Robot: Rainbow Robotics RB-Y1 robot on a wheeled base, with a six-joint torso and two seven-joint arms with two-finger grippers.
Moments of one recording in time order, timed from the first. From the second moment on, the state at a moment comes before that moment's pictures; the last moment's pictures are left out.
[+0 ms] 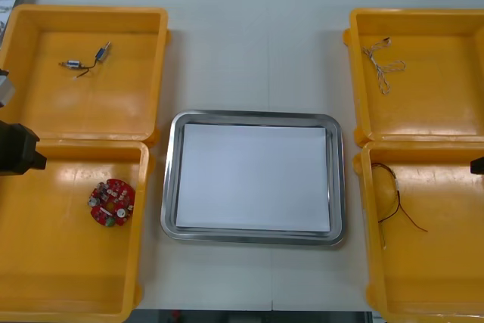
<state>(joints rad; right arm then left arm) -0.13 -0.68 -0.42 -2.15 -0.80 1.92 1.29 -0.18 1.01 0.16 -2.22 1.04 1.82 -0.96</state>
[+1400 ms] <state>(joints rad) 0.12 -0.65 -0.13 -2.16 -0.72 1.53 1.29 0.05 1.27 -0.04 -2.25 1.15 1.13 -1.61</state>
